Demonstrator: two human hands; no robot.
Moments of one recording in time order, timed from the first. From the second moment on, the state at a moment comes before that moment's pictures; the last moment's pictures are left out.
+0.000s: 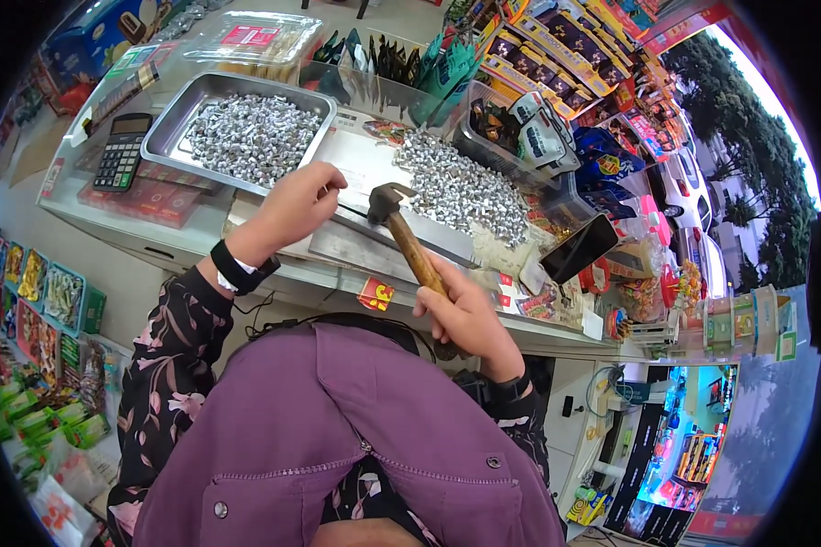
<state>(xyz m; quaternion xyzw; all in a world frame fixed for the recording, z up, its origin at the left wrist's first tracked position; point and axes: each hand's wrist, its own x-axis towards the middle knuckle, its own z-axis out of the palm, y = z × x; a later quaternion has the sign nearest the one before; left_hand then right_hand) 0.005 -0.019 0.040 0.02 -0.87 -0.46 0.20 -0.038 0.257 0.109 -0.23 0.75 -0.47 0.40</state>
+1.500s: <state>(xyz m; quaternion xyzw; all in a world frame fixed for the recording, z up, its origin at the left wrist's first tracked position) -0.140 0.037 0.044 -0.13 -0.98 -0.13 -0.07 -0.078 0.282 0.038 -0.16 0.65 -0.68 0.31</state>
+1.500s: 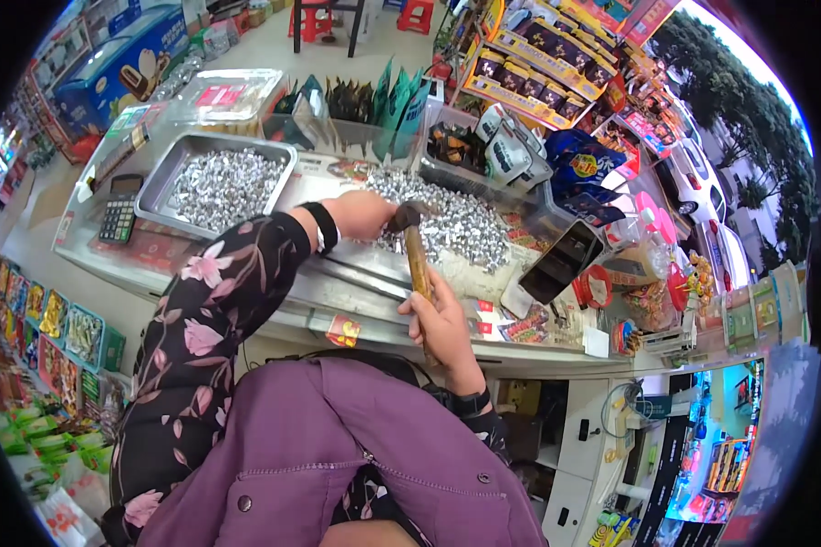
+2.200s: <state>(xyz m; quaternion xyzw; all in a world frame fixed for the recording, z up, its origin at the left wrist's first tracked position) -0.110 -0.001 0.081 0.00 -0.90 -0.43 -0.12 -0.080 0.284 0.033 -0.16 0.65 -0.67 0.31</state>
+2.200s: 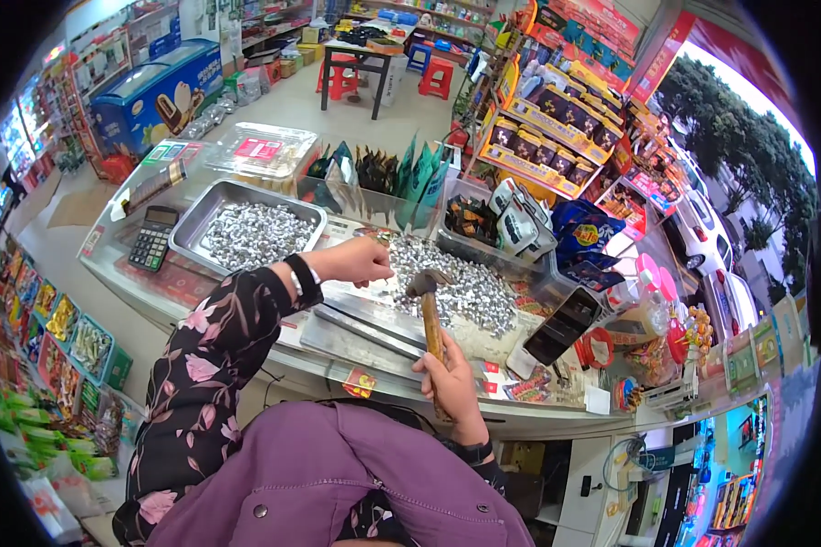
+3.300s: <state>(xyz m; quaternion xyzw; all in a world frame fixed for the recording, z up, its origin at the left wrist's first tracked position) -0.012 0.036 0.027 0.03 -0.88 -0.43 0.19 -0.071 0.281 0.042 -0.15 0.70 -0.64 0.29</state>
